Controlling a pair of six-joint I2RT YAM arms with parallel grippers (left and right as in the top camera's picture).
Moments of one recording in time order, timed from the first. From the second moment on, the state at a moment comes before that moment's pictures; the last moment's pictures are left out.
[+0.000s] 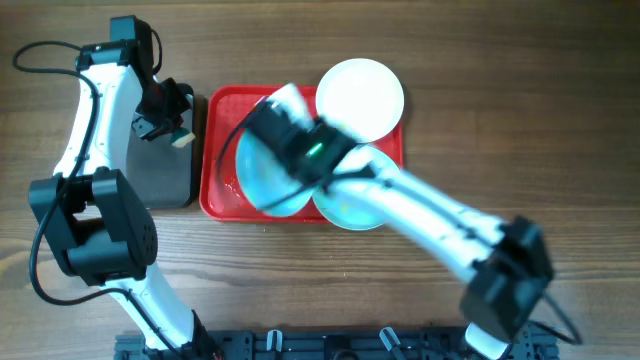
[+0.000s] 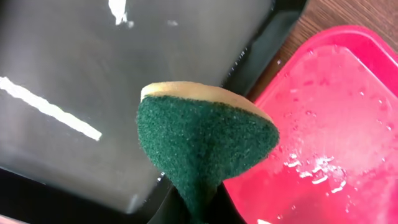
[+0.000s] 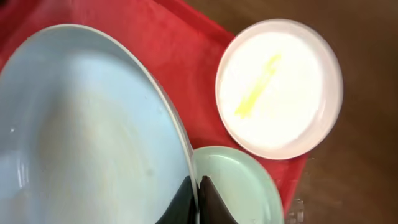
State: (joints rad) left arm 0.11 1.99 1.69 -1.15 0.03 -0.47; right arm 0.81 1.85 1.66 -0.92 0.35 0.25
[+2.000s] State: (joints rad) left arm -0.12 1.99 1.69 -1.16 0.08 -0.47; right arm -0.18 1.48 1.20 -0.94 -0.35 0.18
